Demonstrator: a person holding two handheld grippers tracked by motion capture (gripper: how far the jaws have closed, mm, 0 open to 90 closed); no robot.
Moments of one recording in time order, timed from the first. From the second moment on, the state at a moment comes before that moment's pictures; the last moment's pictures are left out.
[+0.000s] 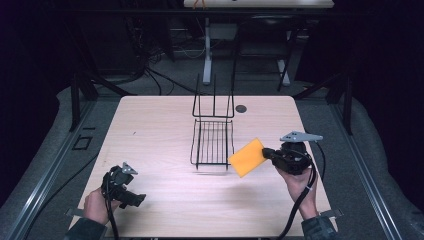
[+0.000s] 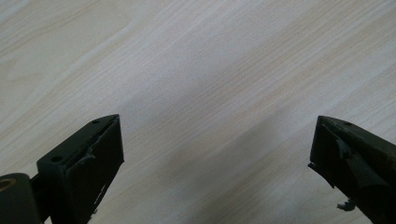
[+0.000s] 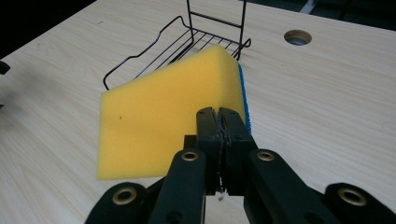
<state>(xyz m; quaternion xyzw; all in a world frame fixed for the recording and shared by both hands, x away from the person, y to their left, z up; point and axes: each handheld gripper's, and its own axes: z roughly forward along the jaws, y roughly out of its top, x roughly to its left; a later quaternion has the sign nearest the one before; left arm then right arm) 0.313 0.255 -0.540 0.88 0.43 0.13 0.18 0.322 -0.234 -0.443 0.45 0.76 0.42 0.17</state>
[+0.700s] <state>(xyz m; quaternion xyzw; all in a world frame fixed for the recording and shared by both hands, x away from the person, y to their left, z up) 0.313 0.256 -0.540 0.88 0.43 0.13 0.18 0.341 -0.204 -0.434 0.43 0.77 0.44 0.17</state>
